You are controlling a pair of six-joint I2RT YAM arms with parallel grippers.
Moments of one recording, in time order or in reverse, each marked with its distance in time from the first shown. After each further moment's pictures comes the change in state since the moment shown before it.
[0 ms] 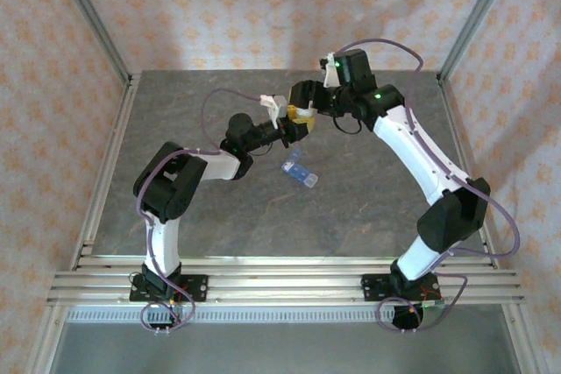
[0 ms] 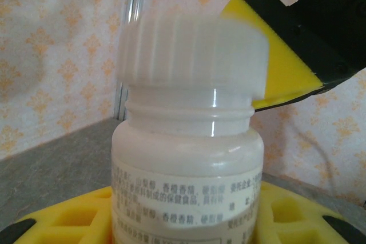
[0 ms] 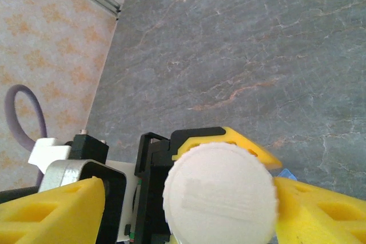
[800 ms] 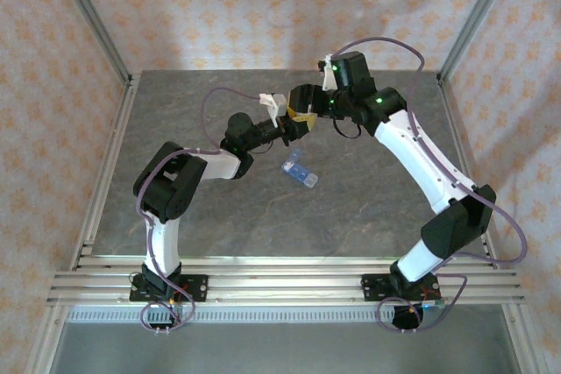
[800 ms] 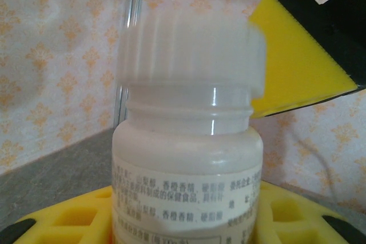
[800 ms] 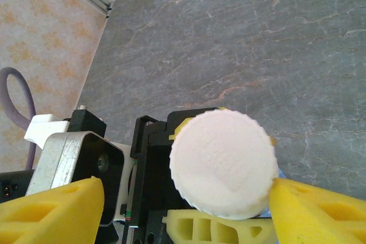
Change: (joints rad) left arm 0.000 0.000 0.011 0.029 -0.001 -0.003; right arm 0.039 -0.042 0.013 -0.064 0.098 -0.043
